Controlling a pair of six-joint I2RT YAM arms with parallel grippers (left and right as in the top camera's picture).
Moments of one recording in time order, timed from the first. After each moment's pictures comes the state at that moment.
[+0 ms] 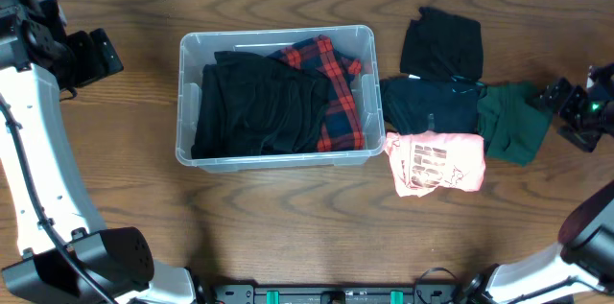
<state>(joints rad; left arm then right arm) 0.37 1.68 1.88 -1.31 -0.04 -0.09 -0.64 1.84 1.38 -0.91 -0.45 0.04</state>
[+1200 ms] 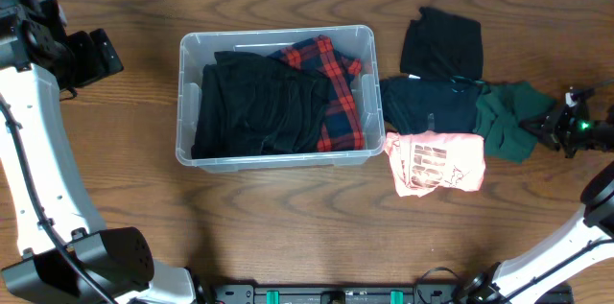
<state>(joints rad) 0.37 1.68 1.88 -1.31 -0.04 -0.09 -0.72 2.13 1.40 -0.89 -0.73 -0.13</state>
